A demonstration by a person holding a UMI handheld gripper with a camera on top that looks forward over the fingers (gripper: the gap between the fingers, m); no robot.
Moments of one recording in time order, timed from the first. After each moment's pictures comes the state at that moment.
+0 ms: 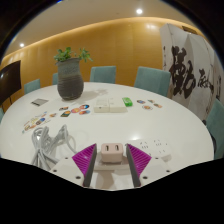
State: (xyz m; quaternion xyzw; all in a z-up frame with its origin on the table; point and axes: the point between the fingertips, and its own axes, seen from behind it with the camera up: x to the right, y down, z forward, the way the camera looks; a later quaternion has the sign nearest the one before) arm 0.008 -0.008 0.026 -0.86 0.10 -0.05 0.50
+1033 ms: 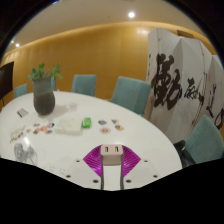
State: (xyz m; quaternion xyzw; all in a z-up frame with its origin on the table) arm 0.210 -0.010 0.125 -0.84 0.11 -0.11 0.51
